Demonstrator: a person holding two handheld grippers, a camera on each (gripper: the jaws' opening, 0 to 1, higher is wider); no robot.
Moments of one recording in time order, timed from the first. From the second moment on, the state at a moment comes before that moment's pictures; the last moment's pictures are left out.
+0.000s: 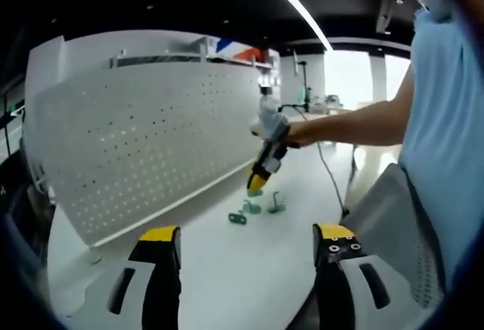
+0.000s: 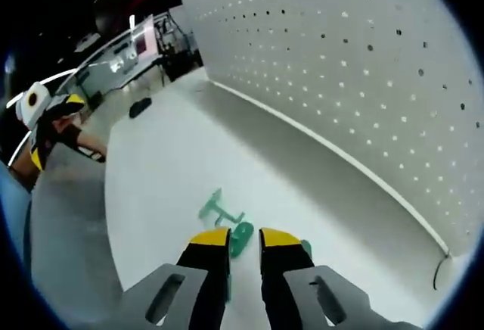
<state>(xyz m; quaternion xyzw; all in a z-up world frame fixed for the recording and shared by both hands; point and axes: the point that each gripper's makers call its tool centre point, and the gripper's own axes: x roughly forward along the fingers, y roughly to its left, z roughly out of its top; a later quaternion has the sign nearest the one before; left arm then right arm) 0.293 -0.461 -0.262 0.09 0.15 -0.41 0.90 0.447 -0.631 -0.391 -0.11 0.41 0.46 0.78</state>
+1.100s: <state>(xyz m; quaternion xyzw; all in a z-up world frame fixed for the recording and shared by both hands) 0.290 -0.461 -0.269 0.09 0.16 -0.40 0.90 0.447 -0.624 -0.426 -0.04 0.53 0.42 0.74</state>
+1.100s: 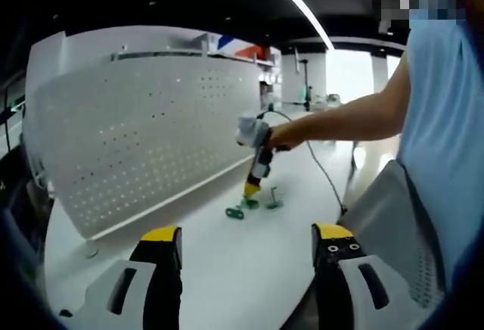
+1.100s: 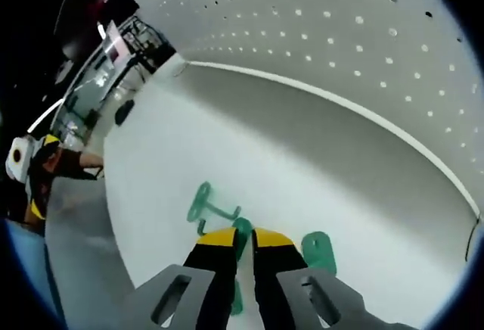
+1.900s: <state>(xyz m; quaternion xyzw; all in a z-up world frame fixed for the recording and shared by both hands) 0.294 -0.461 -0.273 0.08 0.17 -0.40 0.90 0.436 -0.613 -0.425 0.01 0.53 0.44 0.72</state>
